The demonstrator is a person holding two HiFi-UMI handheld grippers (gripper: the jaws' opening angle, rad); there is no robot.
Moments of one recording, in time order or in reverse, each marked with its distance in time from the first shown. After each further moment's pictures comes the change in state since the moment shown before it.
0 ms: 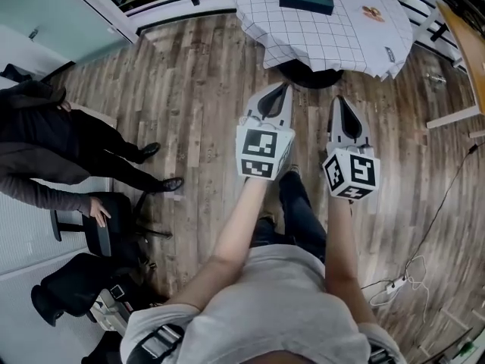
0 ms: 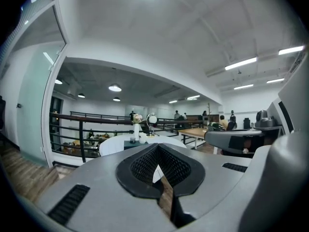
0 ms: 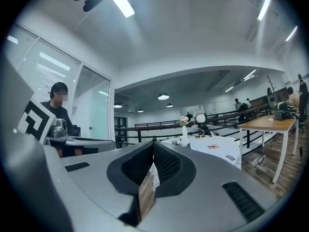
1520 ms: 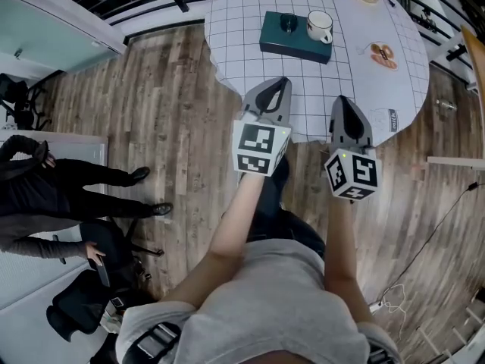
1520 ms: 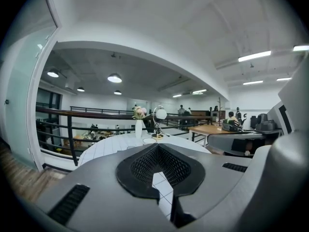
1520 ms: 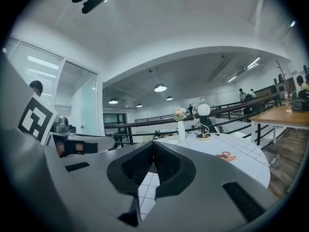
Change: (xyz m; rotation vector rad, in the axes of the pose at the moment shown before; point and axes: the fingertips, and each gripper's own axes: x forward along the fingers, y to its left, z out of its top) left arm 0.354 0.101 0.026 -0.015 0.071 0.024; right arm 0.318 -0.191 -0.006 0.042 0.074 0.038
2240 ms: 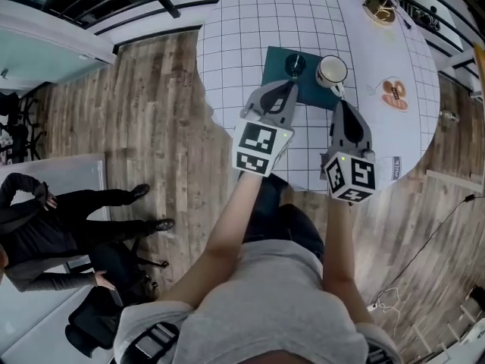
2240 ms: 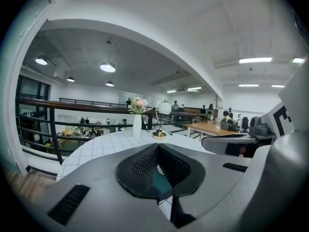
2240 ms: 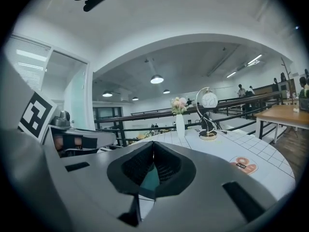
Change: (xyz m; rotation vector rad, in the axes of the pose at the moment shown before) left arm 0.169 0.098 0.007 -0.024 0.055 -0.120; right arm 0.188 -0.046 -0.011 -0.004 0.082 -0.045
